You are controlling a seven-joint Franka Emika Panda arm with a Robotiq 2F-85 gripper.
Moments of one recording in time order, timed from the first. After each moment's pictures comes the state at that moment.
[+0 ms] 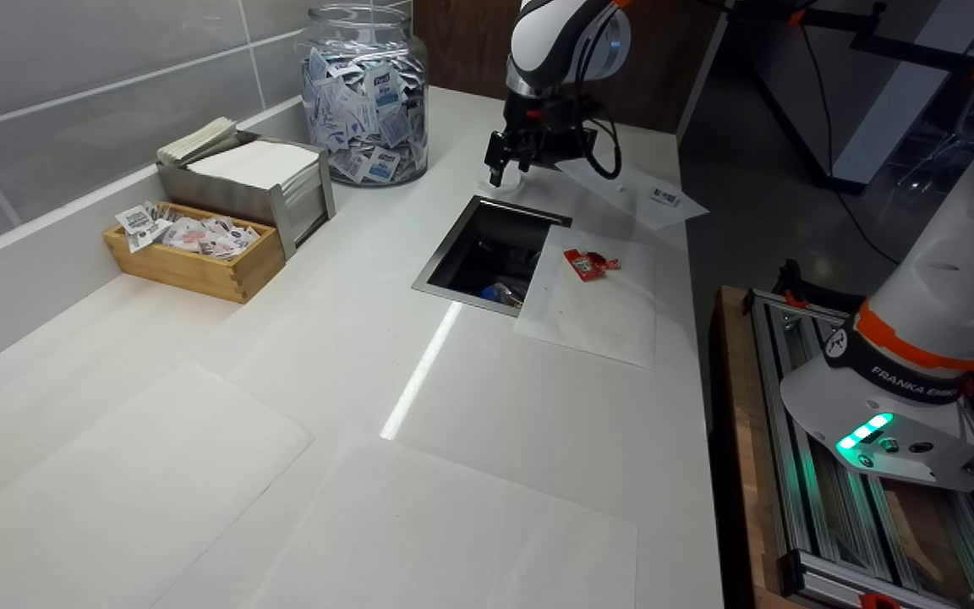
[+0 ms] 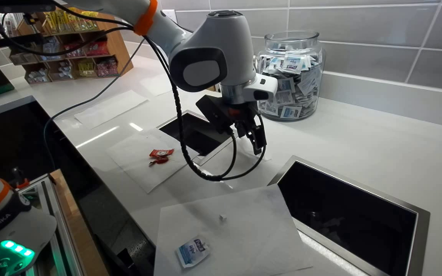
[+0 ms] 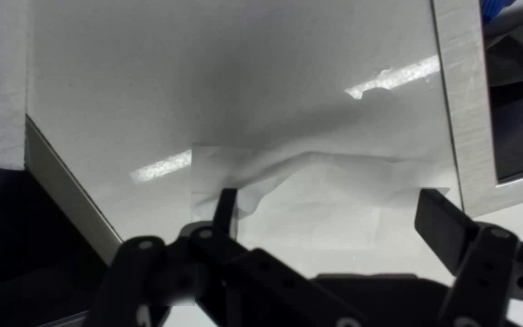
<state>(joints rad) -0.32 0.41 -0.13 -2.04 0.11 2.58 -0.22</state>
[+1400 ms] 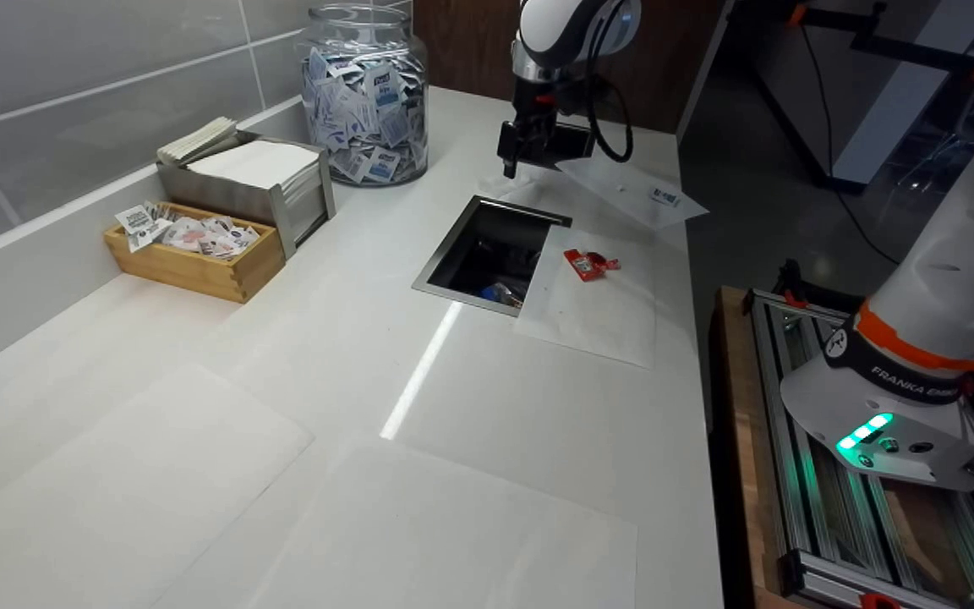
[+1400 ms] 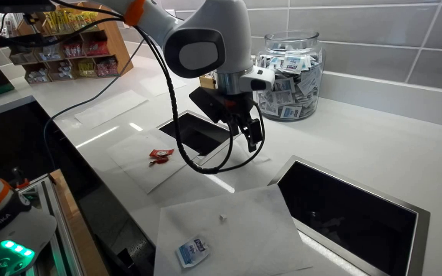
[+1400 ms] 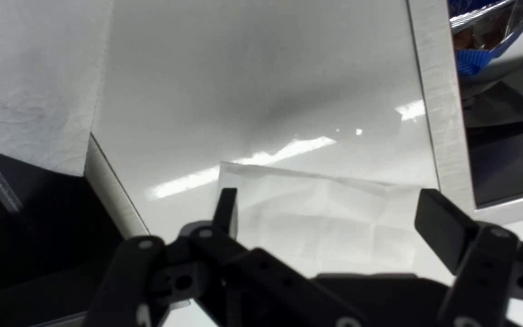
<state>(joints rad) -0.29 0.34 -0.17 -2.05 0.02 2.45 -0.19</state>
